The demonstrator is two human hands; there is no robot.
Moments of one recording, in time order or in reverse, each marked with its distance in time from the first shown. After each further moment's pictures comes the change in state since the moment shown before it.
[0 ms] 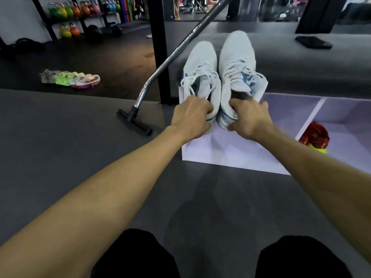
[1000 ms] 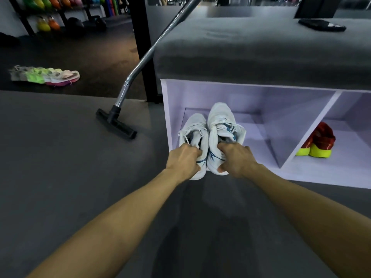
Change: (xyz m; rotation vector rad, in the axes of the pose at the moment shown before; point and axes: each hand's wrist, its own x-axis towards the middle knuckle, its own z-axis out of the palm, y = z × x) left_hand 0.010 -0.031 0.173 -0.025 -0.309 -0.067; right_hand 0.011 0.050 0.147 0.021 -0.361 0.096
